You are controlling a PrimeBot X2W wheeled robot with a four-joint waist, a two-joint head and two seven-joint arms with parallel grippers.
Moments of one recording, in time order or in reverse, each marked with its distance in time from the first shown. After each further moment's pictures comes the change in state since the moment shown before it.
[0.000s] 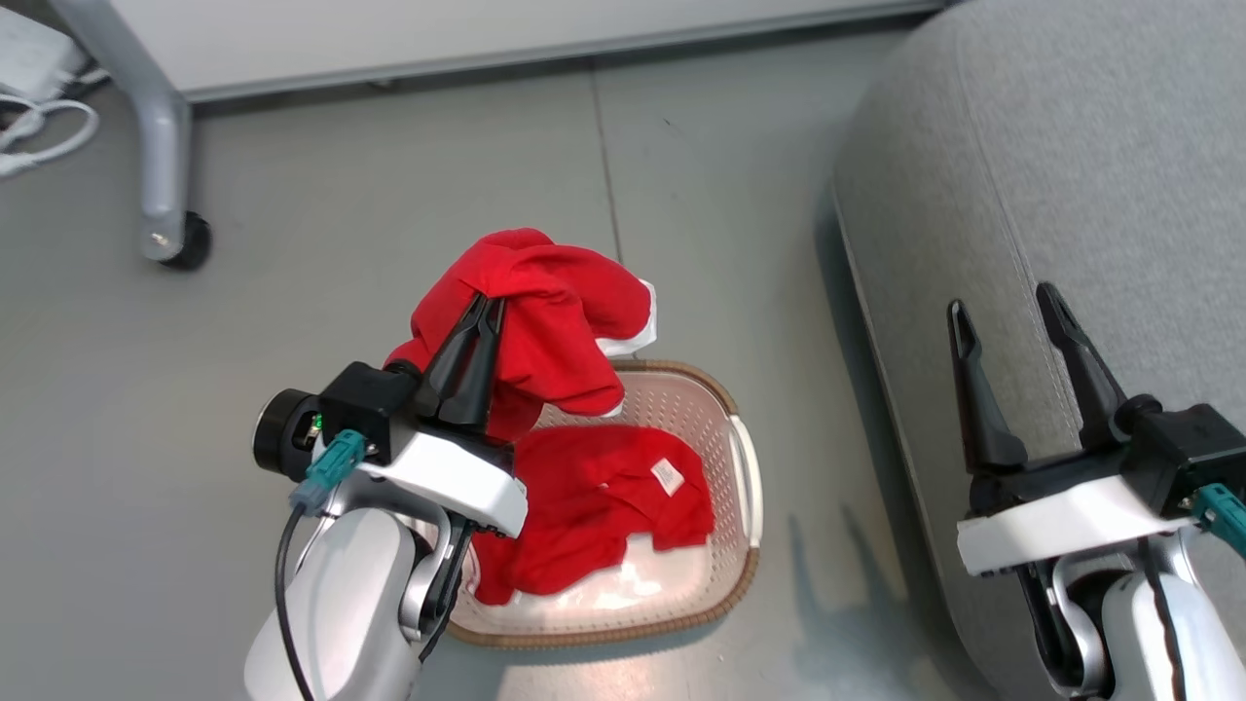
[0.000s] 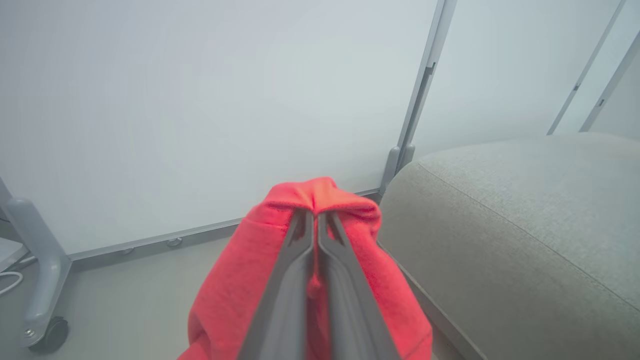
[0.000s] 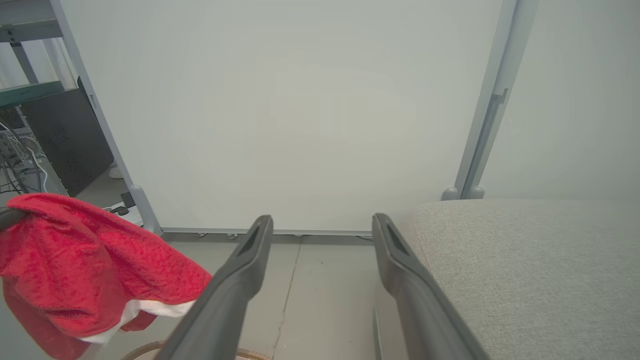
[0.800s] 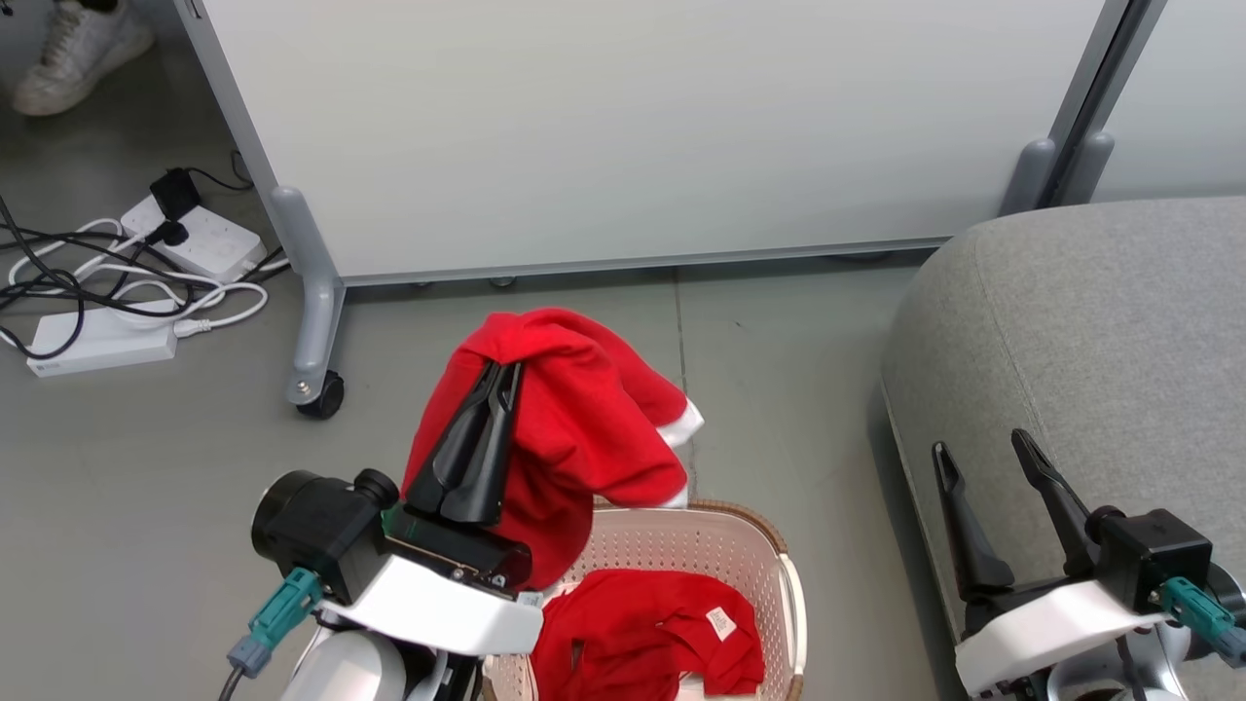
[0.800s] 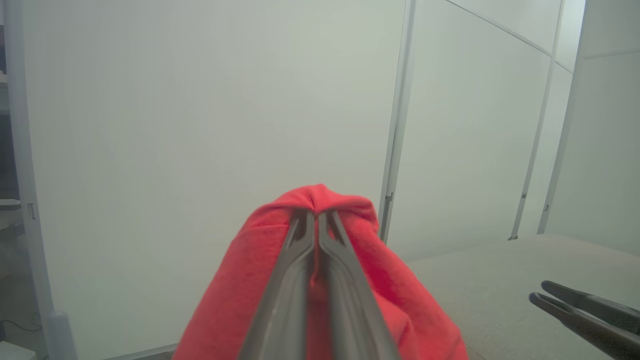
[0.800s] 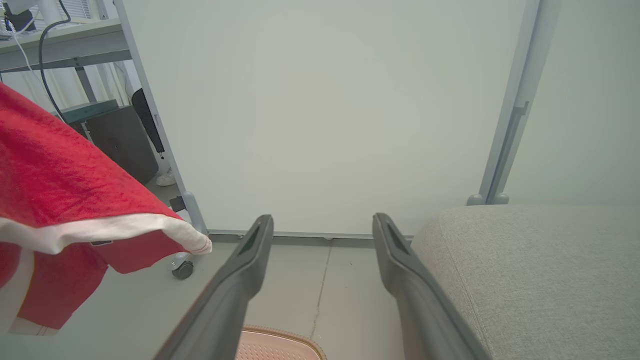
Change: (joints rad) left arm 0.292 0.050 0.005 -0.512 -0.079 0.014 0.049; right arm 0.213 0.002 0.004 -0.011 0.030 0.000 0.087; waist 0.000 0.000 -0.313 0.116
